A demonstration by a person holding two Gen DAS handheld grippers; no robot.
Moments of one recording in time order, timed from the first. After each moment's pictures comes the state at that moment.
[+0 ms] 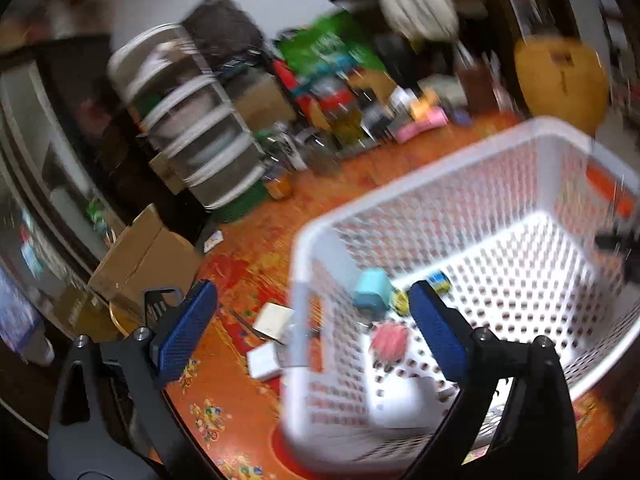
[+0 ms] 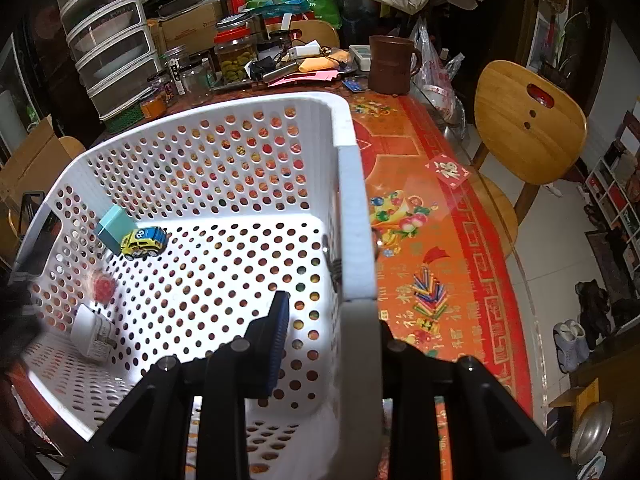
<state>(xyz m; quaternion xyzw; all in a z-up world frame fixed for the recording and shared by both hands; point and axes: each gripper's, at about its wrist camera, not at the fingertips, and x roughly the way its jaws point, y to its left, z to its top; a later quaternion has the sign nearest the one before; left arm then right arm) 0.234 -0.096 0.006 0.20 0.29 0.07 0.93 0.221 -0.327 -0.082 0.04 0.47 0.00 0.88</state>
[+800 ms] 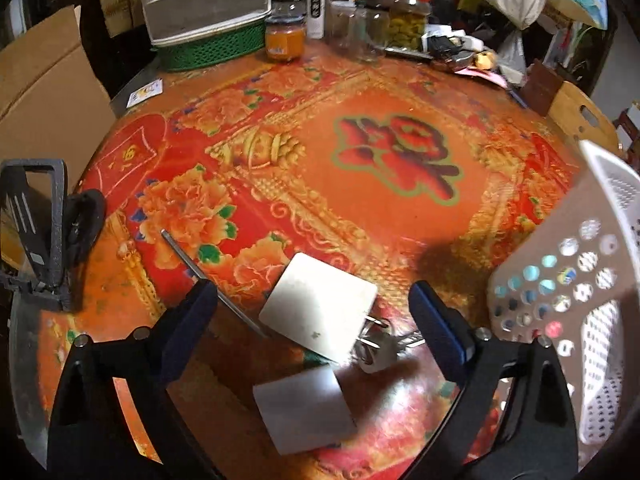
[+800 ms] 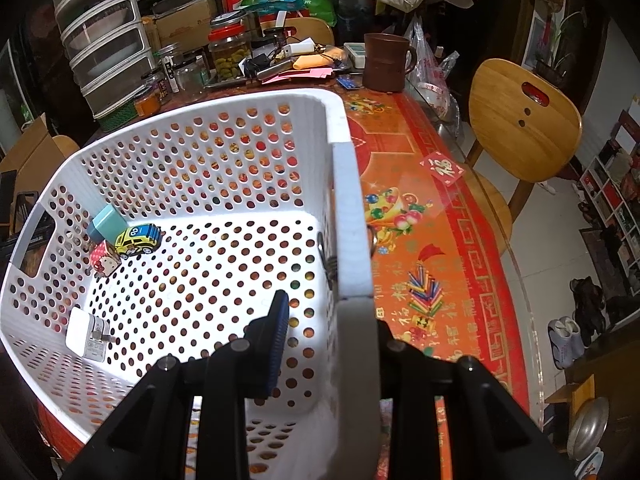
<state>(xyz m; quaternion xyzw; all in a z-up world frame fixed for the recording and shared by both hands) 0.396 0.099 -0.143 -0.01 0.48 -0.03 0.88 0.221 -0.327 -0.084 0.03 0.47 -0.01 0.88</state>
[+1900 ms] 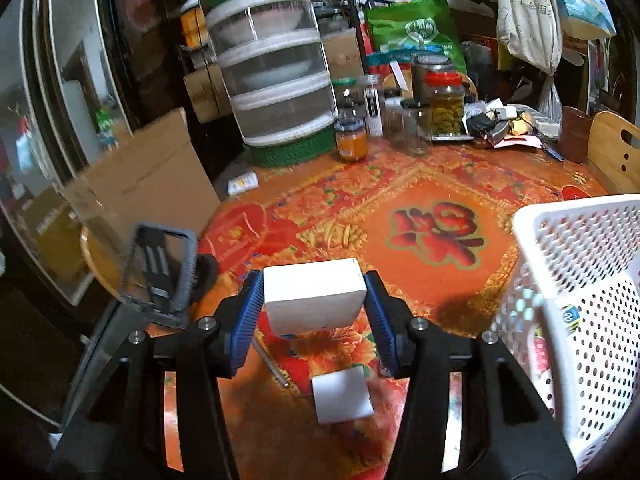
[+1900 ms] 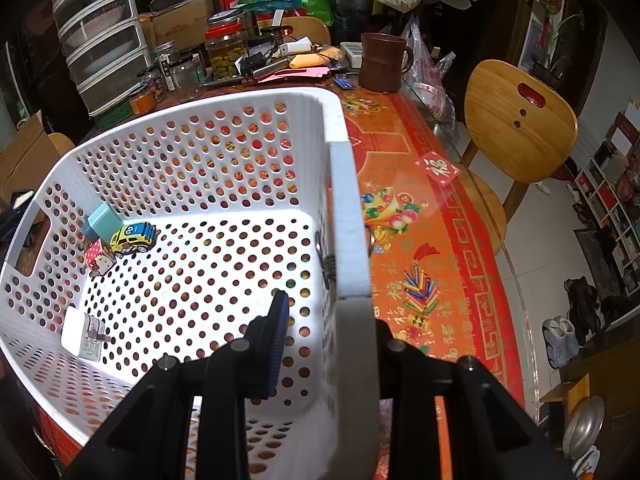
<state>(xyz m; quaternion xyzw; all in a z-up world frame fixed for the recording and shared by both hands) 0.316 0.067 -0.051 0.08 0.32 0.12 0.94 0.220 -0.327 -0.084 0.03 0.47 -0.02 0.88</state>
